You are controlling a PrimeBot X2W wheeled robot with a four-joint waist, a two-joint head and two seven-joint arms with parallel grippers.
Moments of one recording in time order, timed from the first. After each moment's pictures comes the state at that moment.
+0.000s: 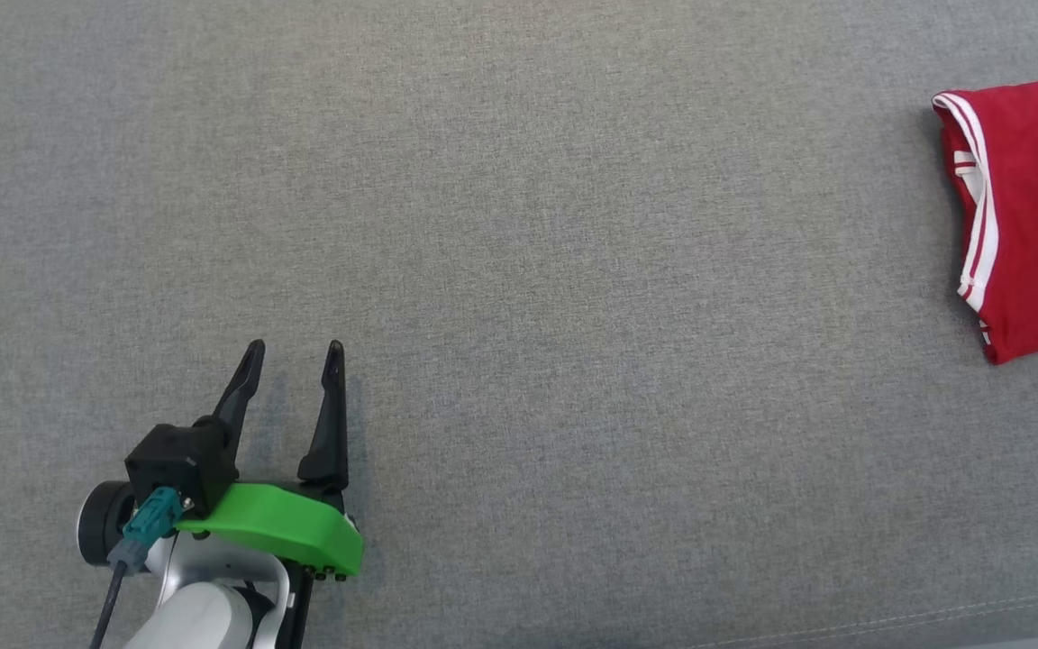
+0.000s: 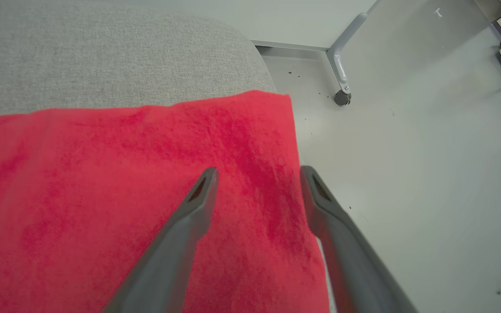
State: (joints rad) left arm -0.22 0.44 -0.59 -0.10 -0.64 0.38 -0.12; right arm -1.11 -0.67 0.36 1.29 0.40 0.13 0.07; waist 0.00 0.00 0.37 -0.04
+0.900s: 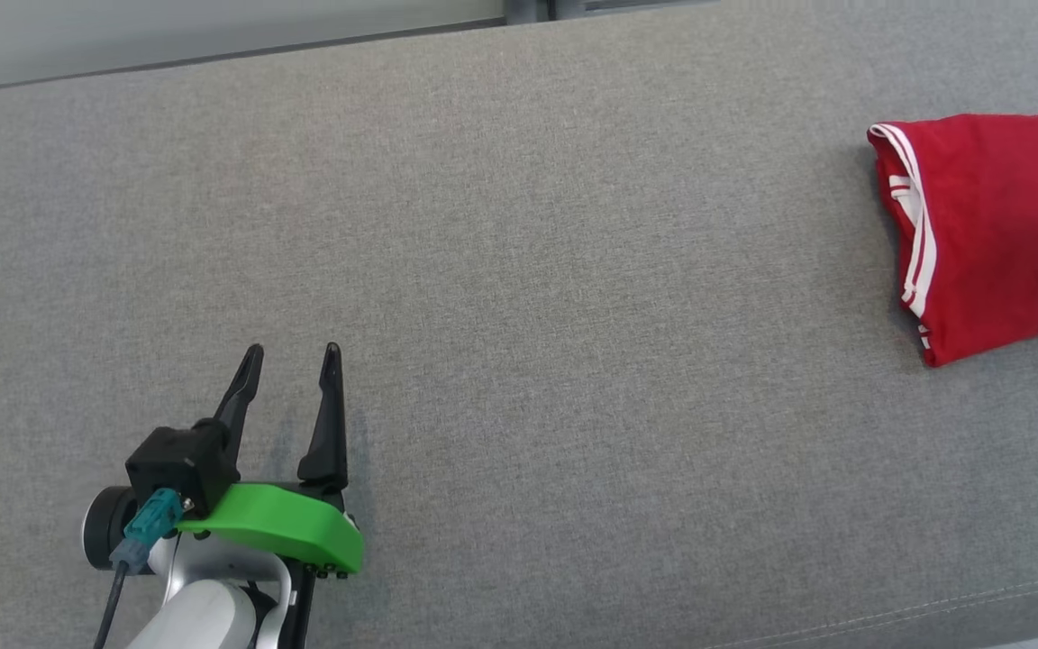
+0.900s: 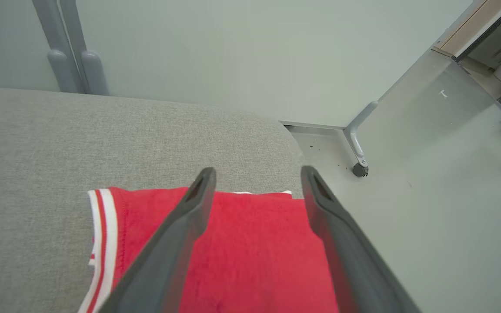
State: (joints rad) left arm -0.22 0.42 -0.59 -0.05 -0.67 0.38 -0.16; right arm -1.13 -0.45 0.11 1.28 0.04 0.13 -0.08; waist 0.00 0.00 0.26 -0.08
